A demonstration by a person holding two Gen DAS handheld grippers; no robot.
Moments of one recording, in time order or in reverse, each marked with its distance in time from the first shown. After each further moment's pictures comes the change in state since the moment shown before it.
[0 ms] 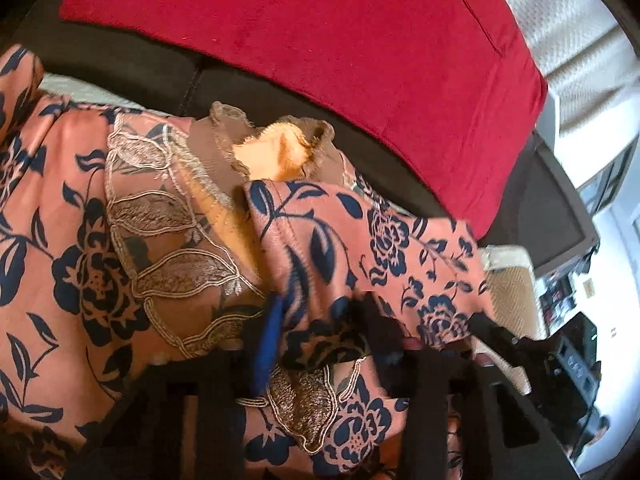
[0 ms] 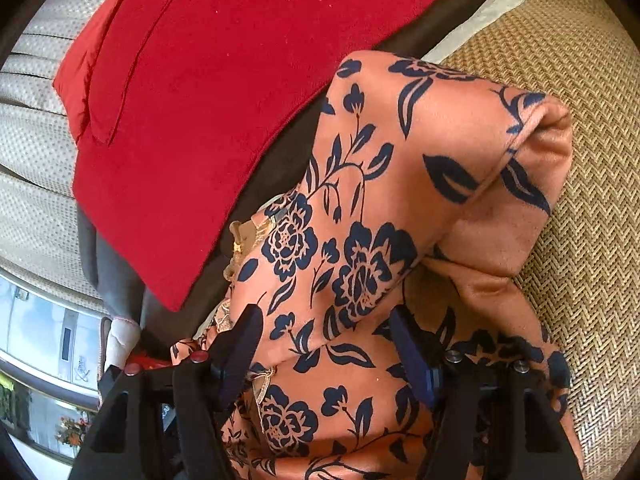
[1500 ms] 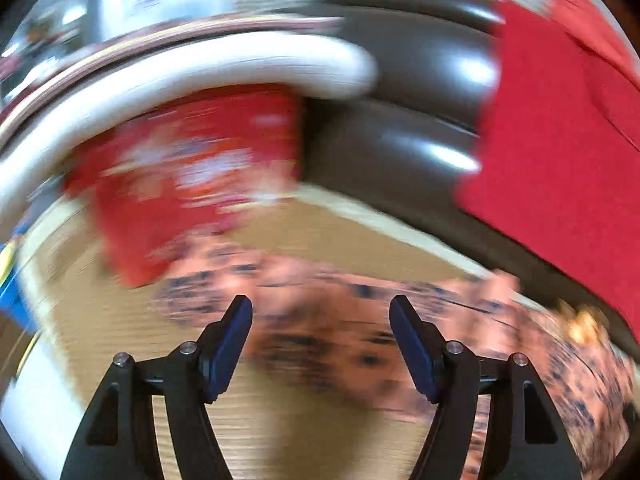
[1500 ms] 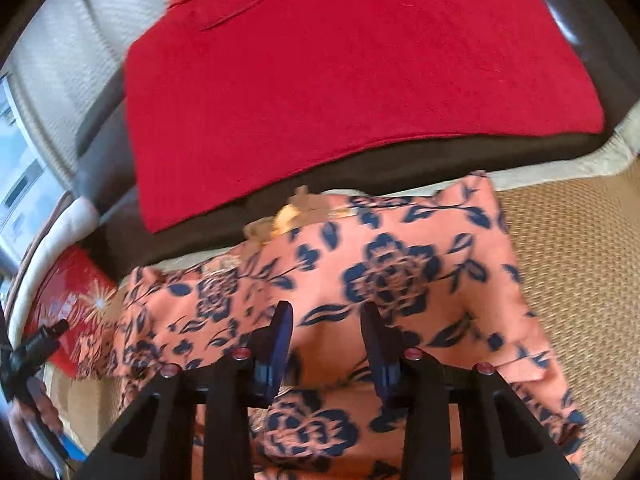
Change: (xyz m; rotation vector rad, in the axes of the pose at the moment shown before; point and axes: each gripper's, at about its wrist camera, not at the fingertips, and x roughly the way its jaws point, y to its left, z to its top) left arm -0.272 0.181 0.020 -0.237 -0.431 0.876; right arm 0.030 0.101 -0.052 -0.566 -0.073 -0.161
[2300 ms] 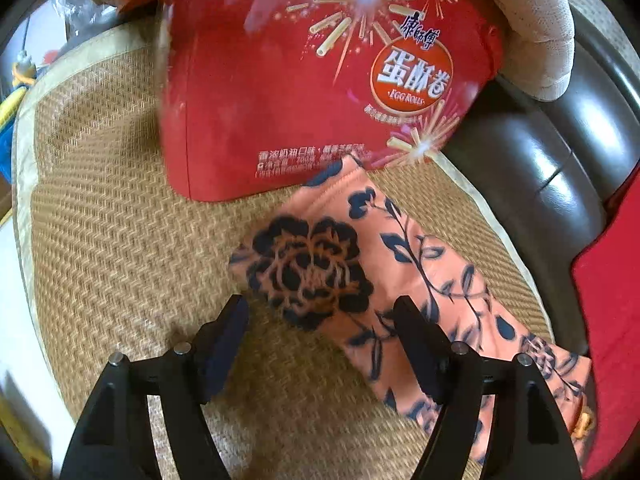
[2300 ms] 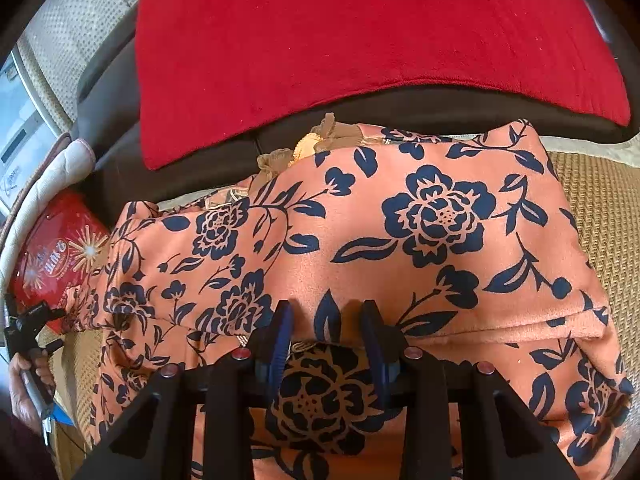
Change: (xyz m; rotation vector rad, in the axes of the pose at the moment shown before) left arm 0.094 0.115 -0.010 -0.355 0.197 0.004; right arm 0.036 0.021 -0.027 -0.059 0.147 -0.020
